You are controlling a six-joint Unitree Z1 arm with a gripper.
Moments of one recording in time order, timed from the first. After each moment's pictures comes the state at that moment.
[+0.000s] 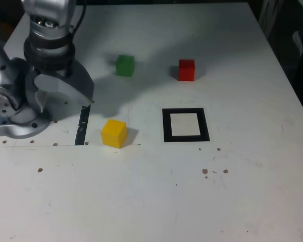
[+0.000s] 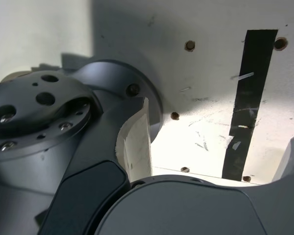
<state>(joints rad) -0.10 1.42 -0.71 1.14 0.06 -0.14</state>
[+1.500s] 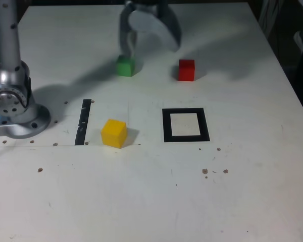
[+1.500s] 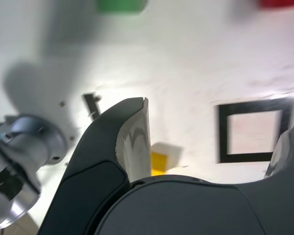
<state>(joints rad) 0.20 1.82 -1.56 1.40 0.13 0.32</state>
